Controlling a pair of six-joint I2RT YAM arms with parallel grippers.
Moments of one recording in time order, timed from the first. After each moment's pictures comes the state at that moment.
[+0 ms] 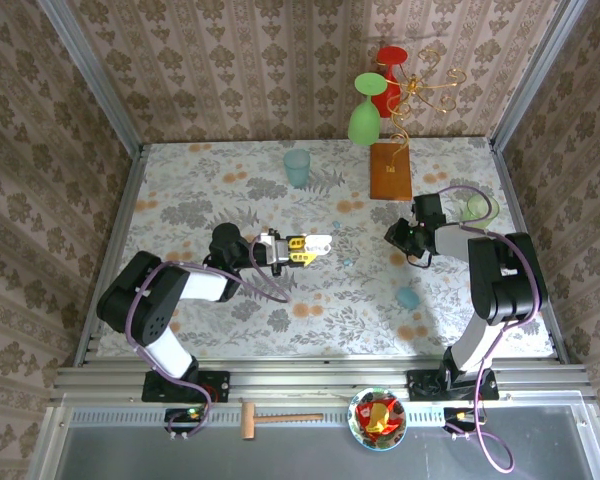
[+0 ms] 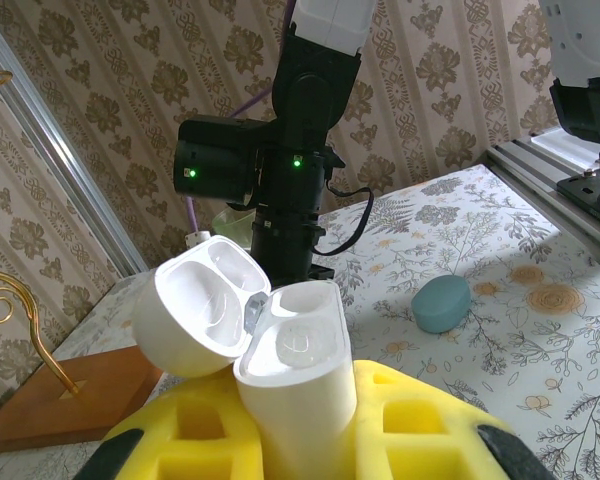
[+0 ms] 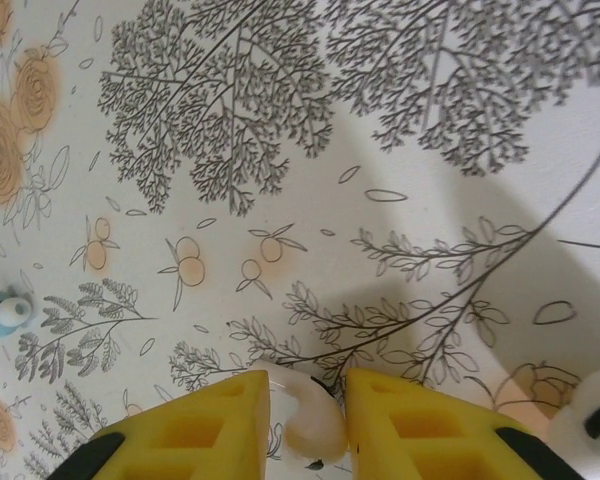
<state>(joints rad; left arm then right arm) -0.54 1.65 0.53 1.19 1.05 0.33 0.07 1.74 0.86 -0.12 -0.26 0.66</state>
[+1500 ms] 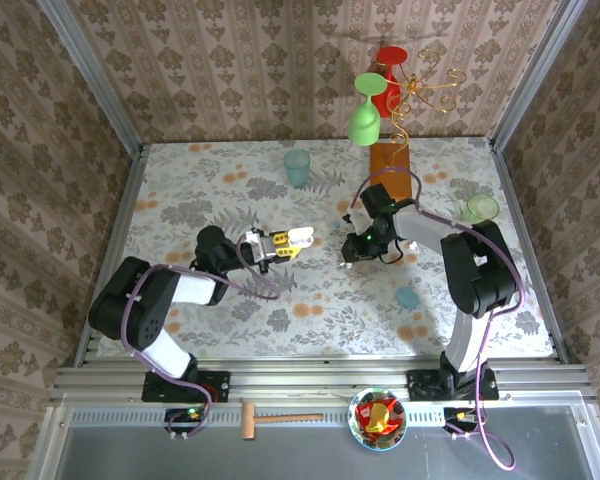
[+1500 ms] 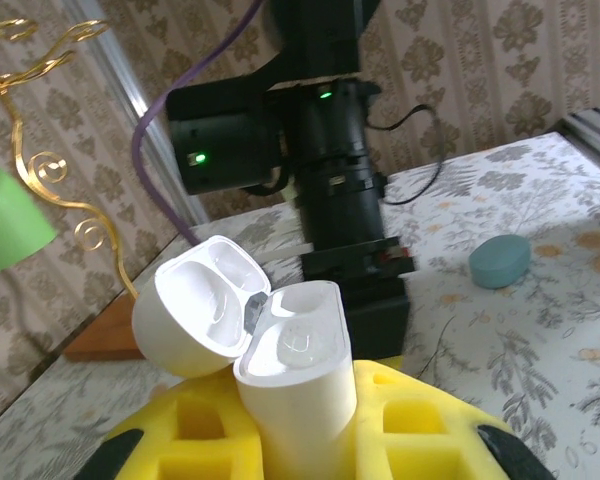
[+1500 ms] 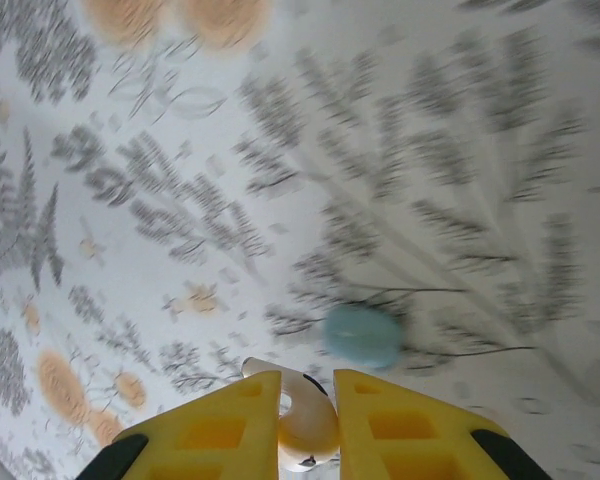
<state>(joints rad) -0.42 1.60 0.45 1.19 0.99 0.34 0.38 1.85 1.19 -0.65 -0.44 0.09</state>
